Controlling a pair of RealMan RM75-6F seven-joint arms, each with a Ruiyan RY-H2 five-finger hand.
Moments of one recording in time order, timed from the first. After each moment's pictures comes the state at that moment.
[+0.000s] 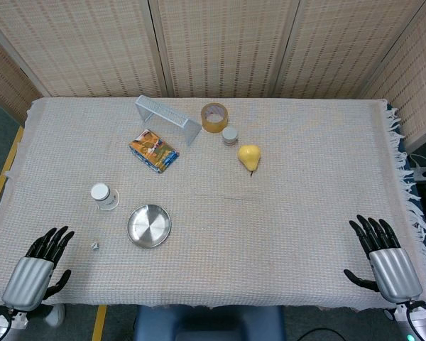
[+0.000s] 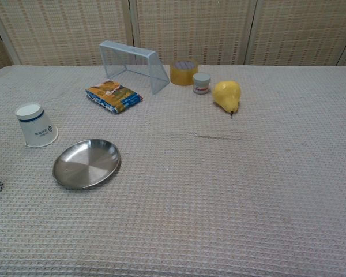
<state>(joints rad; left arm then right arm) -0.08 -1.18 0.06 -1.65 1.69 1.50 0.22 0.03 -1.09 -0.04 -1.72 -1.64 1.49 -0.19</state>
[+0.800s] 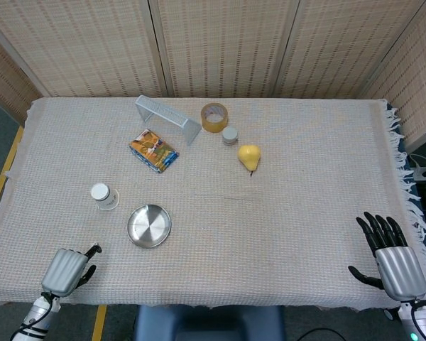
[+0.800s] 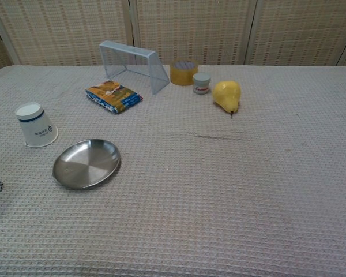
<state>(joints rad) -0.17 -1.42 0.03 -1.38 1.67 1.36 0.28 0.02 -1.10 -0.02 -1.71 -1.61 1.50 -0.19</state>
